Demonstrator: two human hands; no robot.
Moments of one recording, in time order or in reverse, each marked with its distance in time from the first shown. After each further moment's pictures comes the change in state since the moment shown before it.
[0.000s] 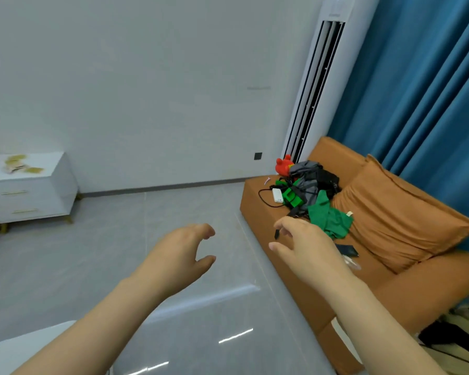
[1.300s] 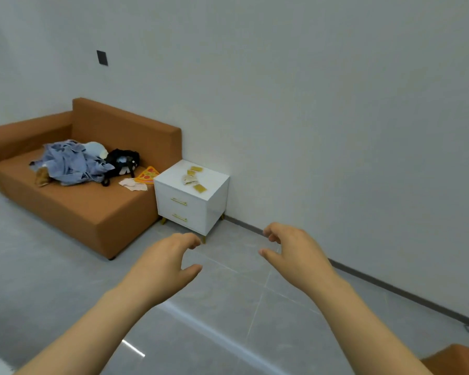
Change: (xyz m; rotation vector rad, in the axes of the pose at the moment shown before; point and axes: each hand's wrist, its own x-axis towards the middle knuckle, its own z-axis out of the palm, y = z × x) left_hand 0.238 -0.490 -0.160 0.057 0.254 -0.770; right_hand 0.597 -0.379 0.210 0.116 -0.334 -0.704
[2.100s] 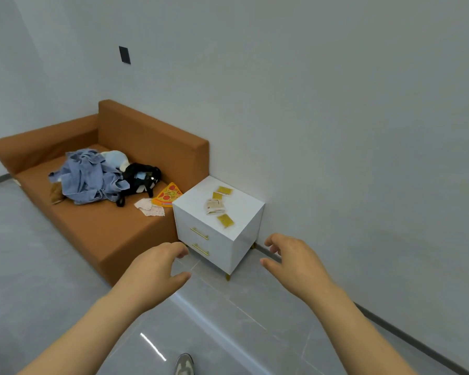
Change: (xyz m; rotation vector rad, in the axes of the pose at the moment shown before) left_hand 0.348 -0.157 -0.006 0.034 -0.024 -0.242; right_hand 0.418 0.035 0.059 0.079 -0.158 -0.071
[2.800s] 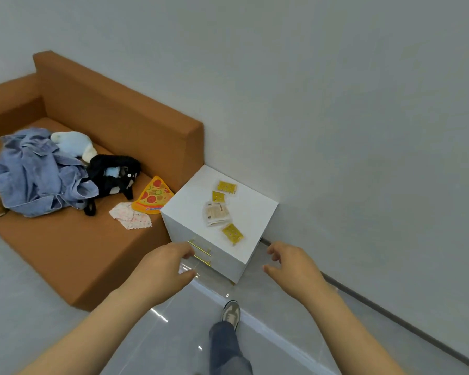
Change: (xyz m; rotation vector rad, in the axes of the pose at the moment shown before) left_hand 0.327 -0.140 0.011 -0.071 -0.225 0.031; right_hand 0.324 -0.006 0.071 0.056 -0.203 0.218
